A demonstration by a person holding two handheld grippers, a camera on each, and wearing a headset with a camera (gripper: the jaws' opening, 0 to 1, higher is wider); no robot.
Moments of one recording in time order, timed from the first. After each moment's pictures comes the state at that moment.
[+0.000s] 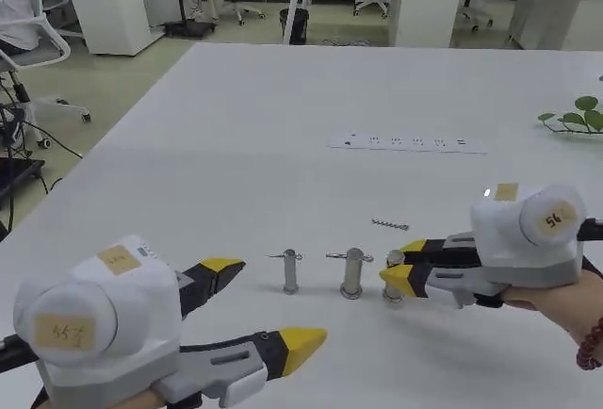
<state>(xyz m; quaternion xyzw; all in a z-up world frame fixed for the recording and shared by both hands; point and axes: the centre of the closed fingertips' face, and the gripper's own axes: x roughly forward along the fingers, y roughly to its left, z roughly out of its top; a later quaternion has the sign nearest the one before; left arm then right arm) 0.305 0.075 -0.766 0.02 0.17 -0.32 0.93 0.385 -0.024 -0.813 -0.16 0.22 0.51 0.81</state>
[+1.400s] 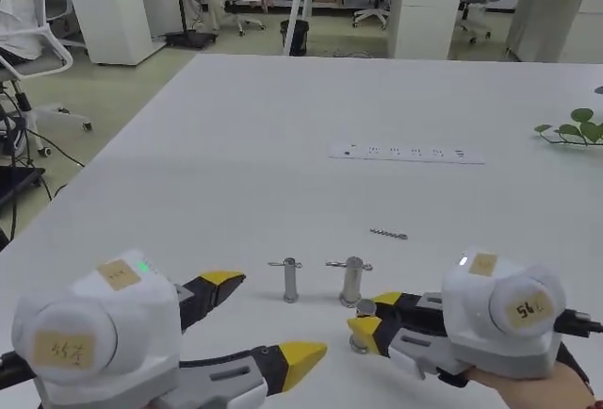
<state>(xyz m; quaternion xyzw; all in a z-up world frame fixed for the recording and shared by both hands) 0.300 0.072 -0.765 0.02 0.17 -0.32 0.93 0.341 0.005 -0.824 -0.12 0.20 0.49 0.84</state>
